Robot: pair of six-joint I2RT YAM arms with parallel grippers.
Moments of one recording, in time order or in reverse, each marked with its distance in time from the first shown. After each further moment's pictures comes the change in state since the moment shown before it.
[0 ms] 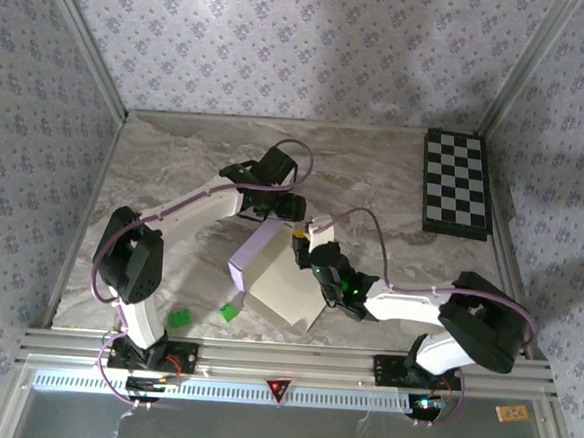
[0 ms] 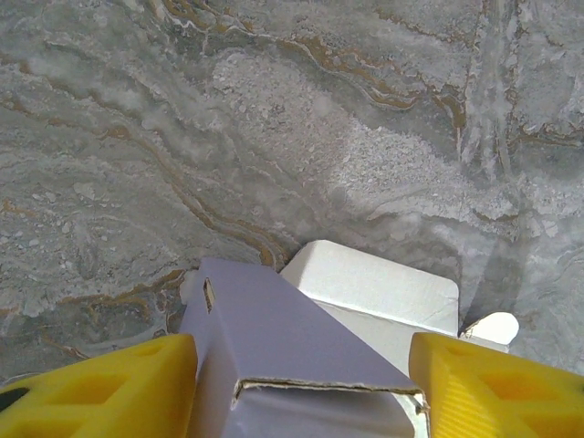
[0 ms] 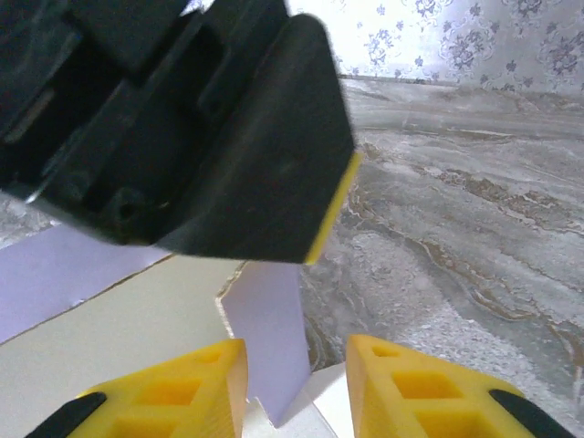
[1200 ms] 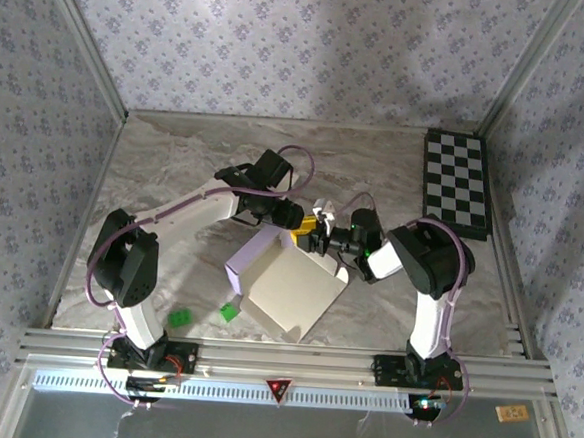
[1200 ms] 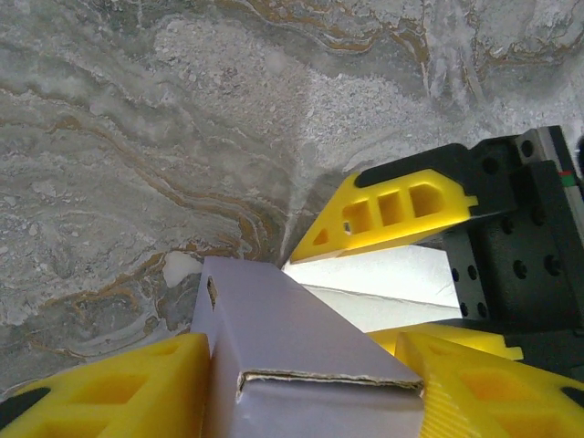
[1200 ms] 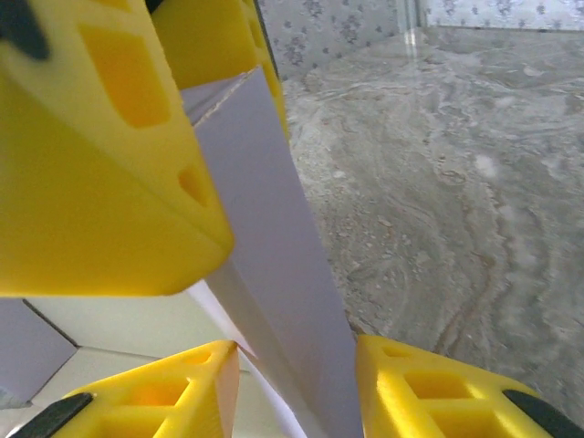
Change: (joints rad) left arm 0.006 -0.030 -0.042 -0.005 0.101 0.163; right arm -0.506 0.546 0.090 0.607 -1.326 -0.177
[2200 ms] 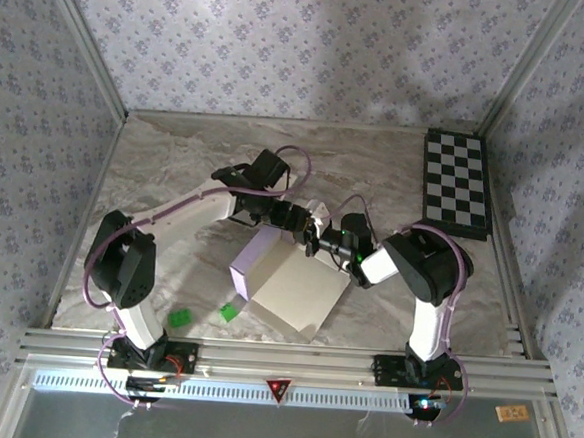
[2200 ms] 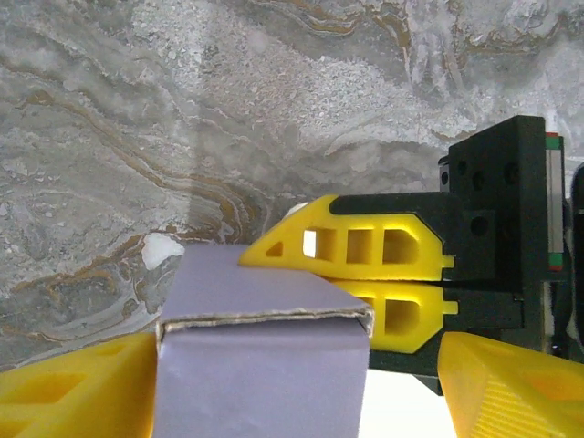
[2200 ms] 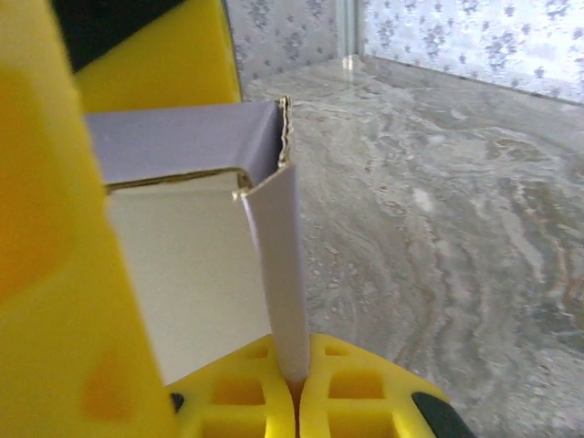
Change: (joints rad) left arm 0.010 -0.021 -0.017 -0.004 0.056 -0.022; right arm 0.101 -0.053 -0.025 -0.016 0.306 -0.133
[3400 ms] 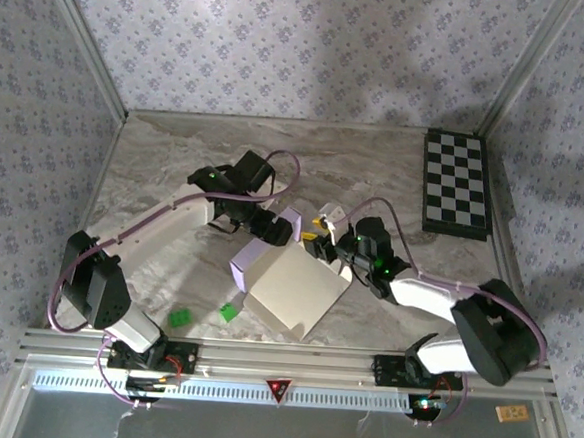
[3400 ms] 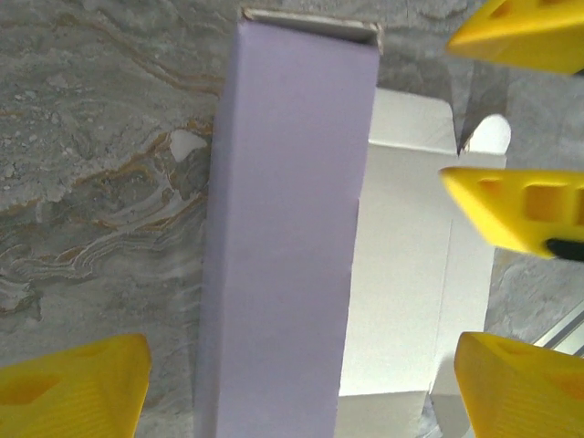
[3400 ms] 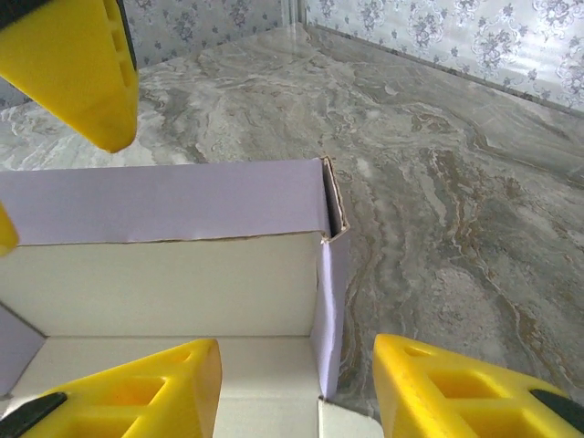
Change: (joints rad) left arm -0.002 -0.162 -0.014 -0.246 -0.015 0.187; right arm 0.033 -0.577 -0.116 -0.591 0.172 -0.046
